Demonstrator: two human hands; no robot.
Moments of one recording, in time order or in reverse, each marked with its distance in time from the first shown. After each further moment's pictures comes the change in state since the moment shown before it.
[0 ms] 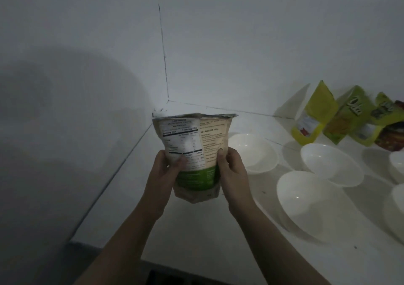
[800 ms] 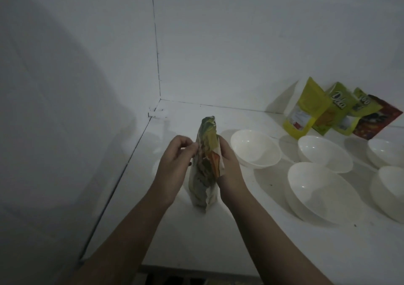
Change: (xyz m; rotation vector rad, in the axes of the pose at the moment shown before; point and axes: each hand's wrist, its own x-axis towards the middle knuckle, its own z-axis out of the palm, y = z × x) left_hand 0.026 0.029 -0.025 0.036 -0.168 0.066; right_hand -0.004 -0.026 0.064 -0.001 -0.009 -0.035
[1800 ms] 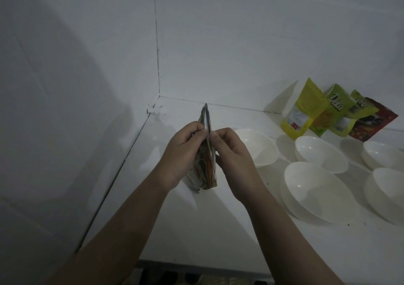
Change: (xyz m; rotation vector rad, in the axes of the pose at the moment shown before) left_hand 0.007 0.032 0.009 0.033 -0.160 0.063; right_hand -0.011 -0.026 -0.019 0.009 -0.069 -0.054
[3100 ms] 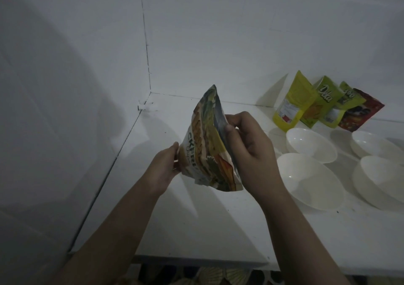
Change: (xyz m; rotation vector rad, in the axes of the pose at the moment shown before) left_hand 0.007 -0.063 -0.005 -0.264 0.121 -0.544; right_hand -0.035 -0.039 -0.026 -0.394 0.114 -0.423
